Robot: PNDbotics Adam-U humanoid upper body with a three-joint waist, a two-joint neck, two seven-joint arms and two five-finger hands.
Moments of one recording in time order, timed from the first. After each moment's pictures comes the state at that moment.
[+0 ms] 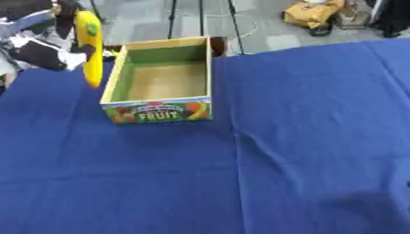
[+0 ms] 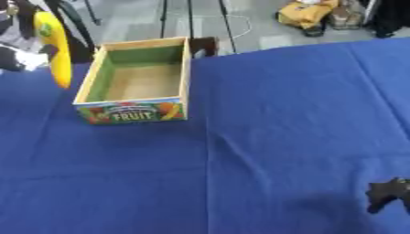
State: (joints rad) left arm -0.85 0.90 -0.05 -1.48 -0.74 -0.19 -0.45; right arm -0.02 -0.10 -0.23 -1.98 0.19 -0.33 0.46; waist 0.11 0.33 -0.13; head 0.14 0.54
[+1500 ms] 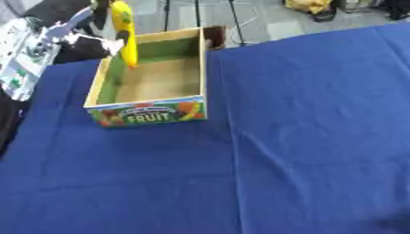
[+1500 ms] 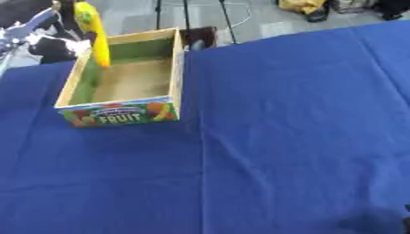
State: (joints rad) left arm -0.99 0.80 -0.04 -1.18 -0.87 -0.25 -0.18; right arm -0.07 -0.10 -0.21 -1.98 0.22 -0.40 0.46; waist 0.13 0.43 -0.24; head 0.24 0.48
